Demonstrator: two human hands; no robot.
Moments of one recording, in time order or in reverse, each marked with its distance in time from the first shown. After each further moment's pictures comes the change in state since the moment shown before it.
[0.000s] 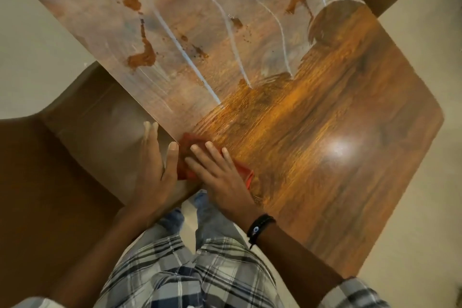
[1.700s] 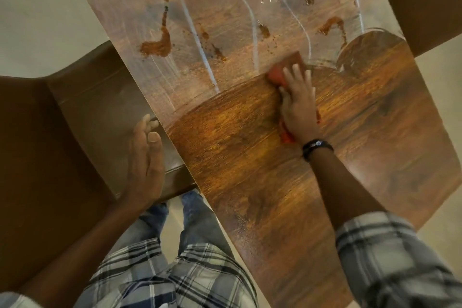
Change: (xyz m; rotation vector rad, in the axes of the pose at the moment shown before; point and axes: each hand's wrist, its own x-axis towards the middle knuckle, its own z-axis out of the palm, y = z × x) left_hand 0.009 -0.001 0.027 -0.234 0.331 -0.027; right_hand 0.127 0.189 -0.098 0.082 0.125 0.333
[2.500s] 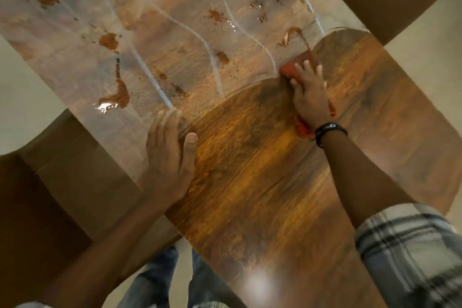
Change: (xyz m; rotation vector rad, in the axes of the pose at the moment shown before) left_hand 0.073 0.072 0.080 0.409 -0.245 0.366; right_hand 0.054 0.072 -0.046 0.073 0.081 0.282
